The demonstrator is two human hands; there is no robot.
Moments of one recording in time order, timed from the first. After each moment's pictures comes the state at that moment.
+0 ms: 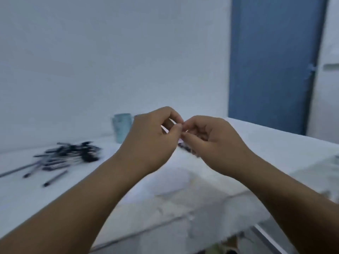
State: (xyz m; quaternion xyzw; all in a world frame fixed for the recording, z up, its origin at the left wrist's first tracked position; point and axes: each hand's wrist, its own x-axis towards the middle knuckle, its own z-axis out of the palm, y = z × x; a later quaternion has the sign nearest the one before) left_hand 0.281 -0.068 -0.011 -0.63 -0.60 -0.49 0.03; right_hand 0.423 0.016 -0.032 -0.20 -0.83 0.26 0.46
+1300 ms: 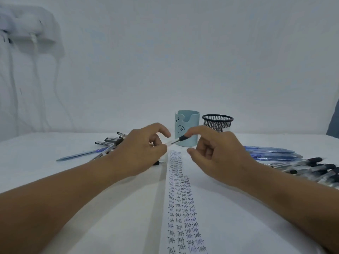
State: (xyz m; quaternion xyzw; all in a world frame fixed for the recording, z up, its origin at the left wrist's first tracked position) left_hand 0.056 -0.062 -0.056 -0.52 -0.73 -0.45 0.01; right_hand 0.215 0.100 -0.071 0.00 -0.89 0.11 0.44
